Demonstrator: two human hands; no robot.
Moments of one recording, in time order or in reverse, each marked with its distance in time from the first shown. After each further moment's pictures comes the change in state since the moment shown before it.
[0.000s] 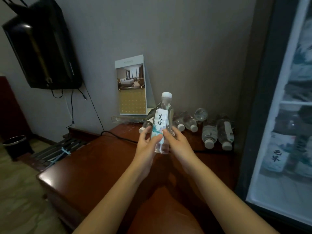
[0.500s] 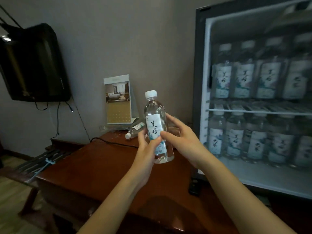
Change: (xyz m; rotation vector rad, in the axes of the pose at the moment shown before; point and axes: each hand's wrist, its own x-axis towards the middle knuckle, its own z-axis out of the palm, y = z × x) left_hand -0.148 0.060 0.050 0.071 -0.256 0.082; right_hand -0.151 -0.107 -0.041 -0.206 -0.076 -0.240
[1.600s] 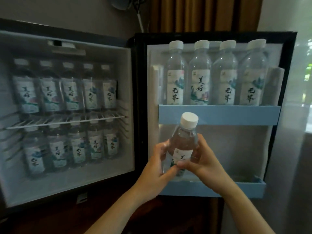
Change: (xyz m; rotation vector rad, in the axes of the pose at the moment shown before) left_hand -0.165 -0.046 0.368 0.036 -1.050 0.367; right_hand -0.372 -0.099 -0.251 -0.437 0.764 -0.029
